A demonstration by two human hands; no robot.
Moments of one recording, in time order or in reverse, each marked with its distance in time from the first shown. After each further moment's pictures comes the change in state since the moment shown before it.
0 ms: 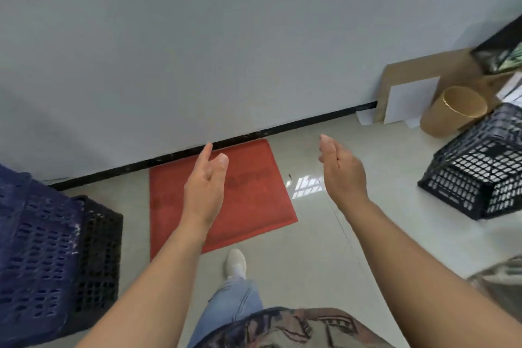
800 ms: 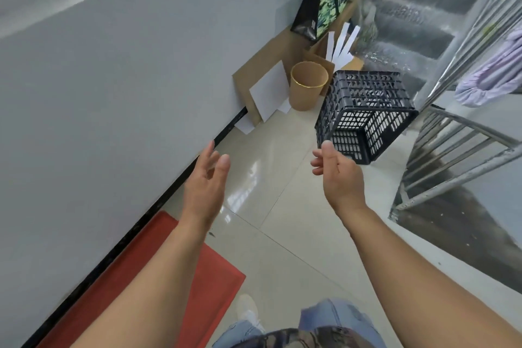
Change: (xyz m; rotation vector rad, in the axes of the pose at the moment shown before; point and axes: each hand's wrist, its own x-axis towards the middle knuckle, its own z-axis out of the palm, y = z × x) left_hand 0.161 0.145 0.335 0.054 -0.695 0.194; right_hand 0.177 0.125 -0.180 0.147 0.562 0.486
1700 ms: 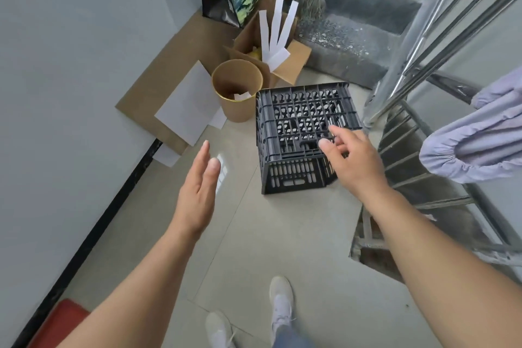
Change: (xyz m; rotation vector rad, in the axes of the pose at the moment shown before) left_hand 0.306 0.054 0.394 0.157 -0.254 -0.075; right_hand 0.473 0.159 -0.174 -0.436 -0.005 -0.018
